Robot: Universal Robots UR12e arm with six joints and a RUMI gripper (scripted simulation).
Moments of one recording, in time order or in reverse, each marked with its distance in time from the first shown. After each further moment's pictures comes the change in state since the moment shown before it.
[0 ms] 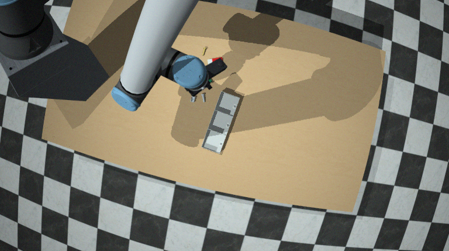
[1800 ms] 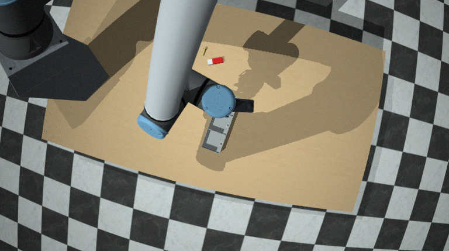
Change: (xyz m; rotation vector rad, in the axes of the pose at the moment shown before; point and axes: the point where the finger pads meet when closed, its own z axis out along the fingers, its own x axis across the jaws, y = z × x) arm 0.131 -0.015 -0.002 0.013 0.005 0.698
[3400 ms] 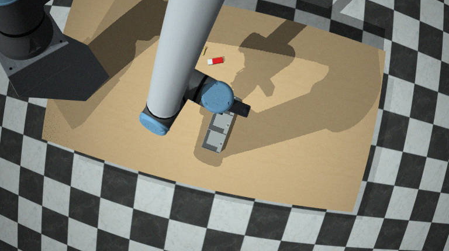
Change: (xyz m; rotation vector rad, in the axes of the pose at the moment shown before) arm -0.008 0.011 0.024 -0.014 0.002 0.304
